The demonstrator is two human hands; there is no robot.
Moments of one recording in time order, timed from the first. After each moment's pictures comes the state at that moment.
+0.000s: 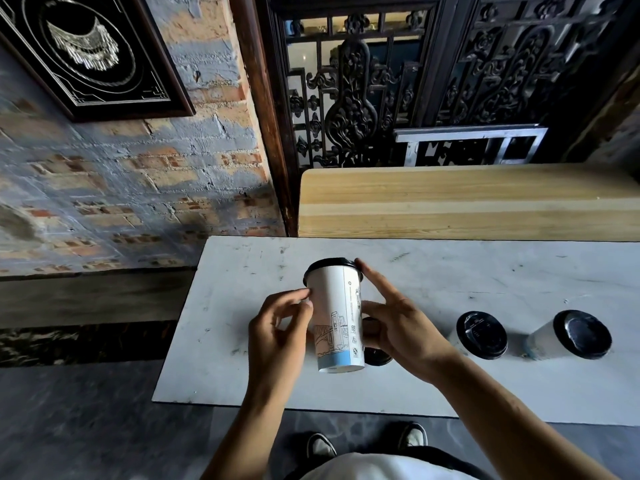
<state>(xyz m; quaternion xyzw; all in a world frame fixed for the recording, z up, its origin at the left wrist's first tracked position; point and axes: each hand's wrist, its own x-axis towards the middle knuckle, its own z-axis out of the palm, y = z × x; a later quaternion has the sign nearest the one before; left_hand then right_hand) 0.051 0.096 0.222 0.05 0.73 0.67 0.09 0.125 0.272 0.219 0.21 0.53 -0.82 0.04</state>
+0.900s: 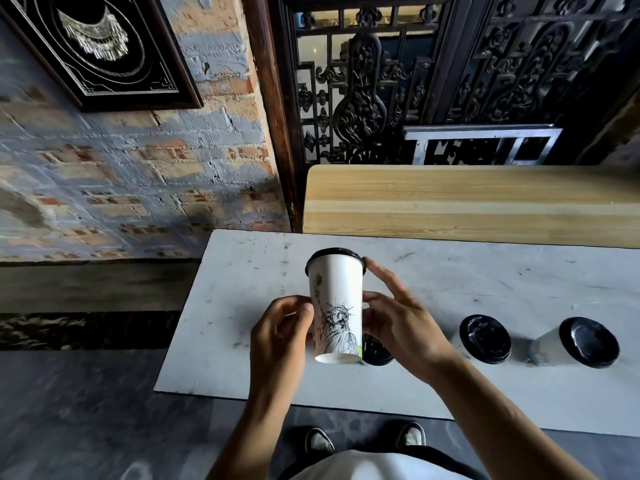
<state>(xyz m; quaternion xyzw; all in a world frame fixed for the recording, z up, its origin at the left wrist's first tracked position) 0.063 0.093 0.221 0.03 0.73 0.67 0.11 0.121 0.272 0.218 0.22 0.47 -0.86 -0.03</state>
